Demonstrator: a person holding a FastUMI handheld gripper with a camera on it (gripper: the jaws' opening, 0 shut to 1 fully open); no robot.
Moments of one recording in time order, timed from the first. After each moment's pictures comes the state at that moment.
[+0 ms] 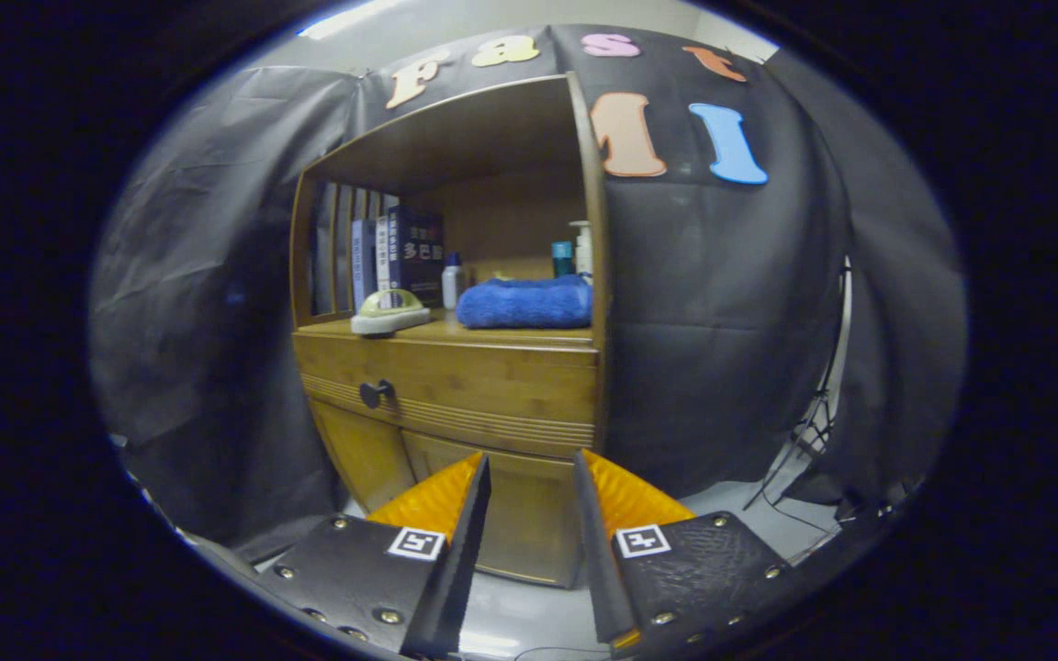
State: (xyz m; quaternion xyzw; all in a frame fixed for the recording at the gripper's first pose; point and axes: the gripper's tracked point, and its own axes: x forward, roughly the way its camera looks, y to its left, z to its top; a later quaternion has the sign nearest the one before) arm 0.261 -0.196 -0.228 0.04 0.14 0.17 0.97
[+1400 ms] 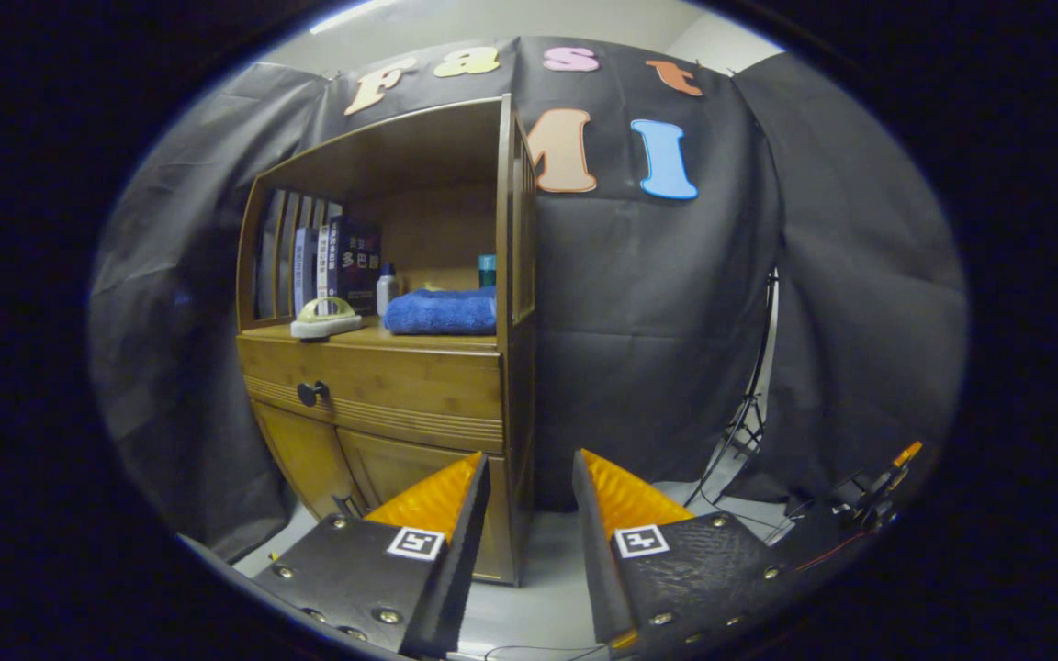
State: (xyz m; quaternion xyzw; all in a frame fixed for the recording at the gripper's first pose) arm 0.241 -0.257 -0.215 0.03 0.12 0.09 0.99
